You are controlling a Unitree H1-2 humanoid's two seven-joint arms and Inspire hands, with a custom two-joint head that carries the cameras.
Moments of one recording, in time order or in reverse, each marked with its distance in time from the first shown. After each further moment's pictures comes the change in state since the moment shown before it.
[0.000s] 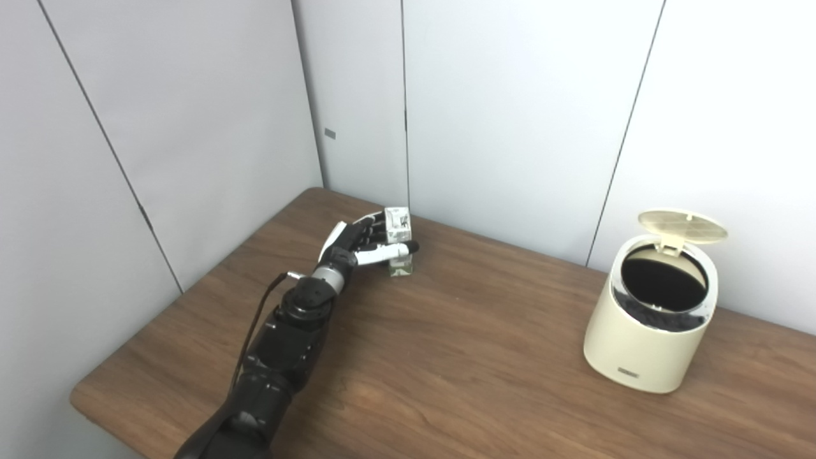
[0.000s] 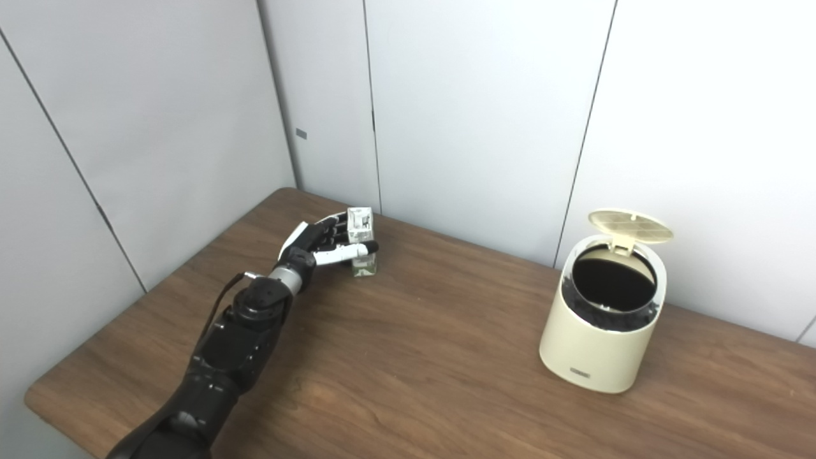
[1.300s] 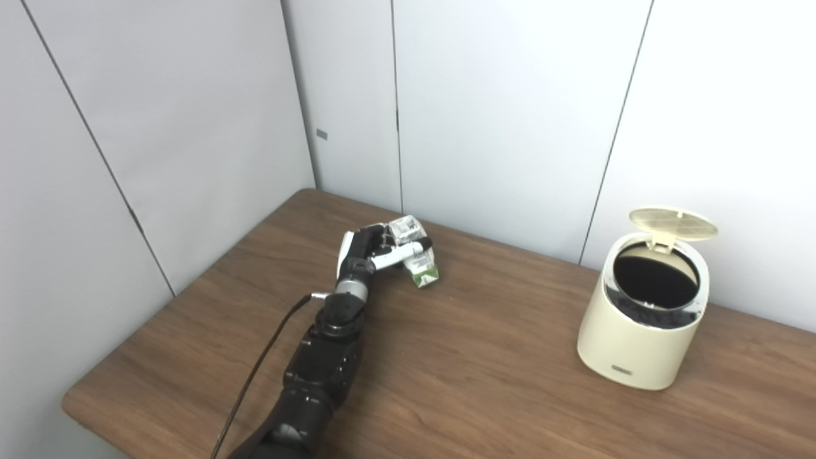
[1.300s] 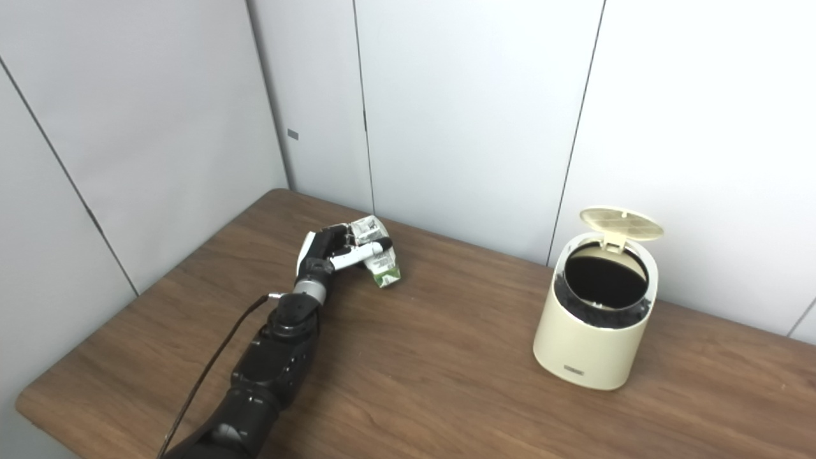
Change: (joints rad) left arm -0.022 -0.148 0.074 0.051 -0.014 -0.108 0.198; right arm 0.033 -0.001 -0.006 -0.031 -0.014 0.066 0.025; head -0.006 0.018
